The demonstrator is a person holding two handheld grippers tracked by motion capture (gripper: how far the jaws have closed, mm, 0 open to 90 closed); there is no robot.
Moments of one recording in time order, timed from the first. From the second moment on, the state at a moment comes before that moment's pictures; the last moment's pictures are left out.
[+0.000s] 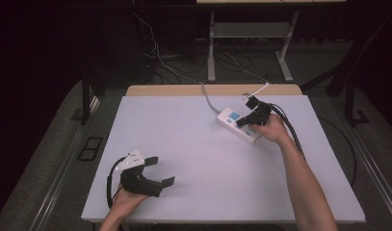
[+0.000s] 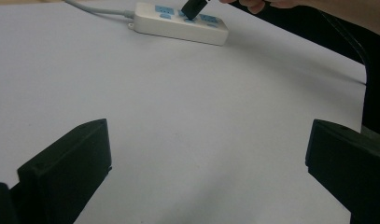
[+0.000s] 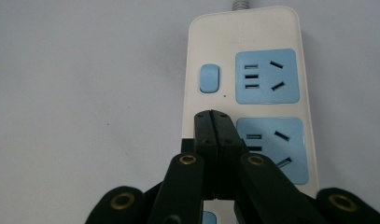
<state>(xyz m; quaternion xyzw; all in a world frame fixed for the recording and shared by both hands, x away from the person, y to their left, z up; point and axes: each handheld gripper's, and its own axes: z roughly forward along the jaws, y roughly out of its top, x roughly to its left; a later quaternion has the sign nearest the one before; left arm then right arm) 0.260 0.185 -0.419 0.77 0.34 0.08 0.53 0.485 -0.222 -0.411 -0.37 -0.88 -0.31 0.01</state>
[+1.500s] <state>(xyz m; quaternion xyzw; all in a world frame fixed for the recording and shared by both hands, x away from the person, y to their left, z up) 0.258 0.184 -0.418 0.78 0.33 0.08 0.53 0.477 -0.233 -0.424 -0.38 -0.85 -0.37 0.01</state>
